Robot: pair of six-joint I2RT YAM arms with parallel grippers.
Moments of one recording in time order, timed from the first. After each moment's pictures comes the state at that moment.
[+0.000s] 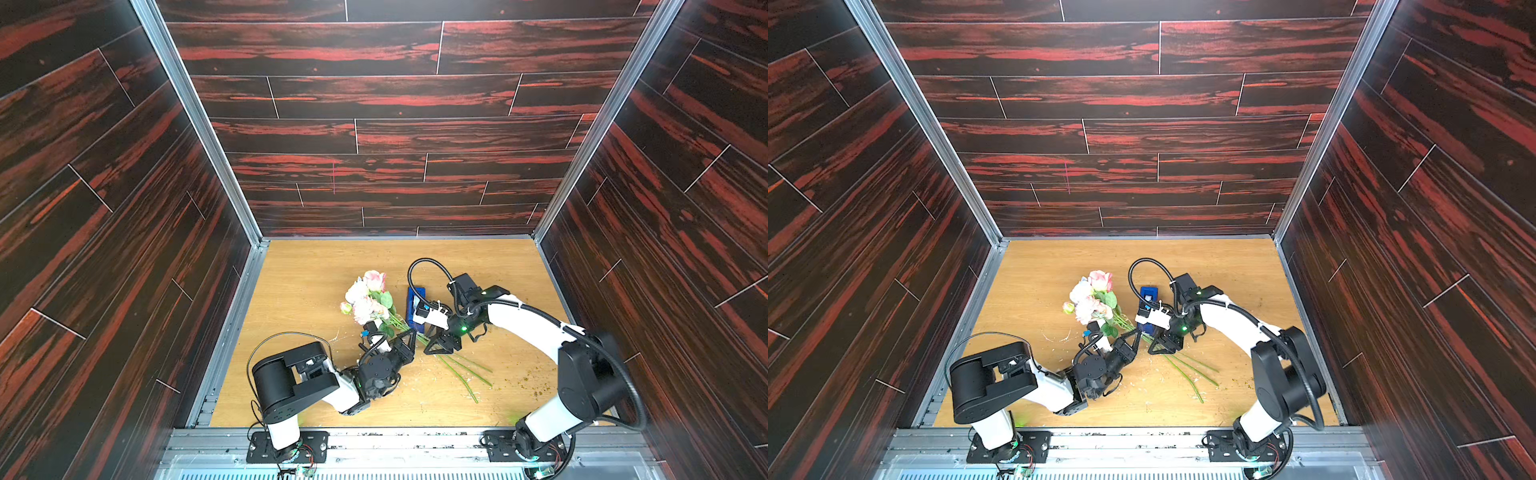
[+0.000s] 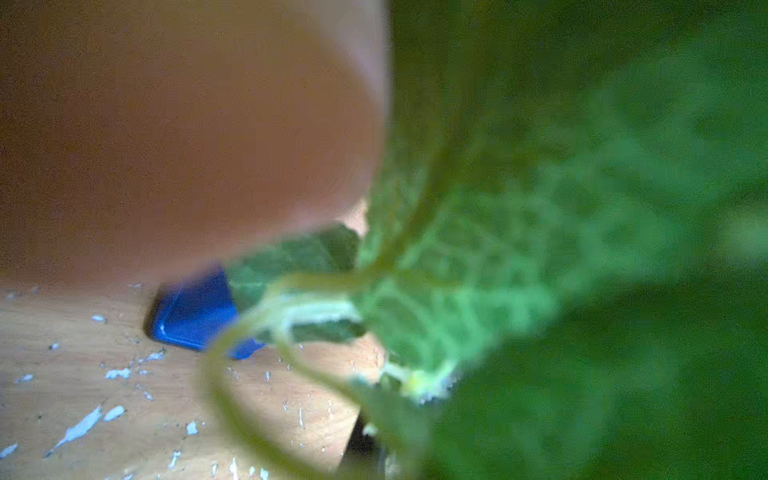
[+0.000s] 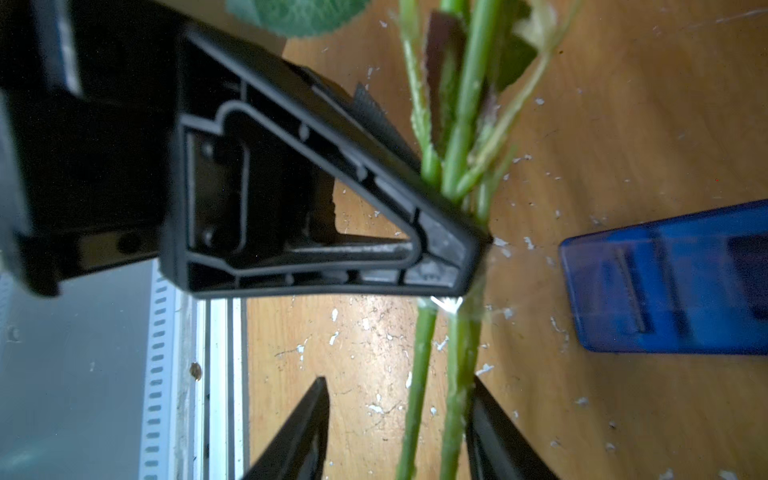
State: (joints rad) left arm -1.08 1.78 0.42 1.31 -0.47 -1.18; right arm 0.51 1.62 1.09 -0.84 -0.73 -0.75
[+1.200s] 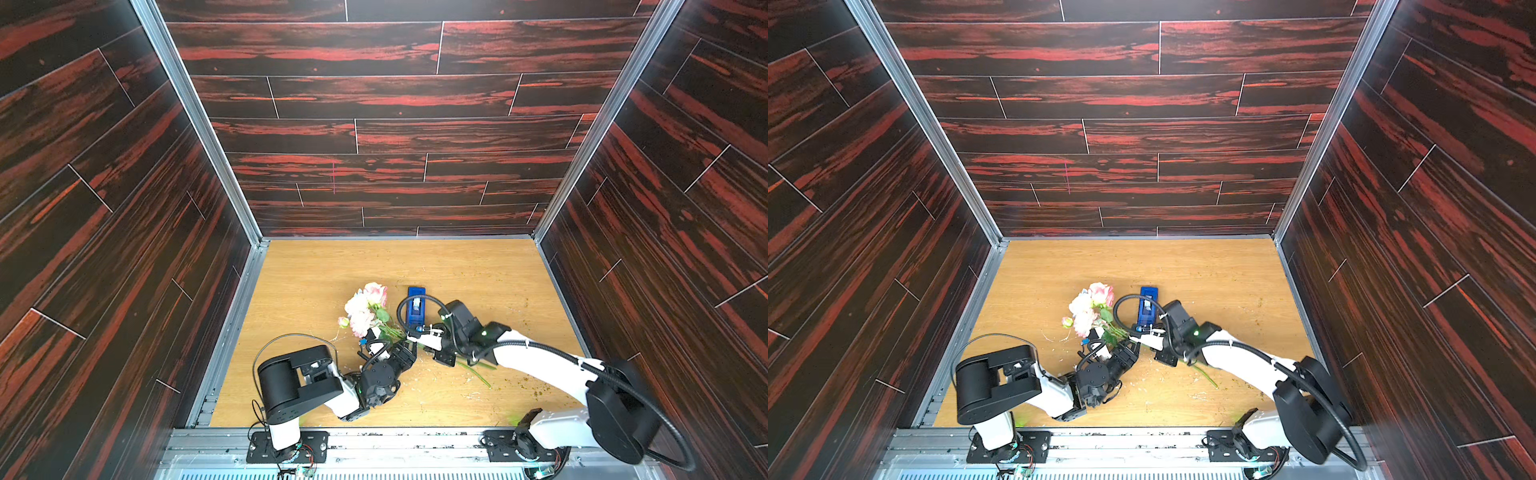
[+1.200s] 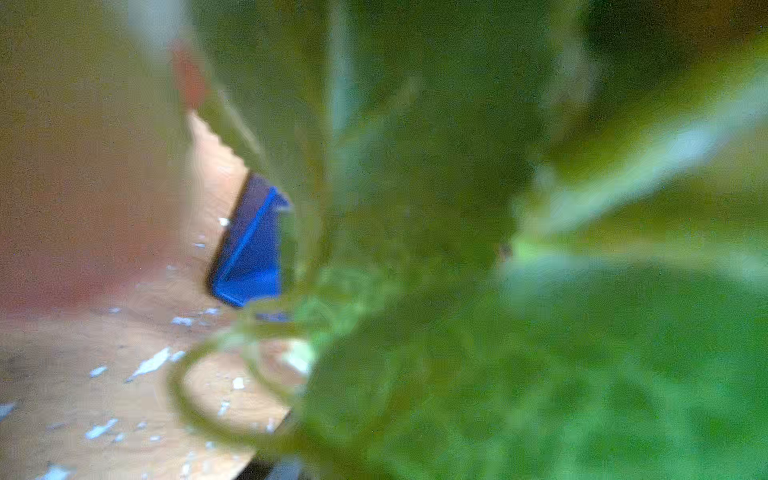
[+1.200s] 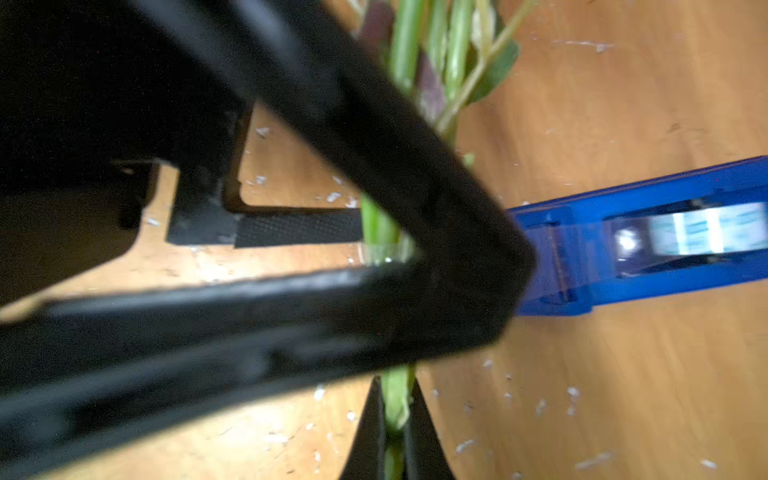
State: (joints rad) left arm -1.12 1.81 0.39 1.30 -0.57 -1.28; right arm 0.77 1.36 0.76 -0.38 -0.15 -0.60
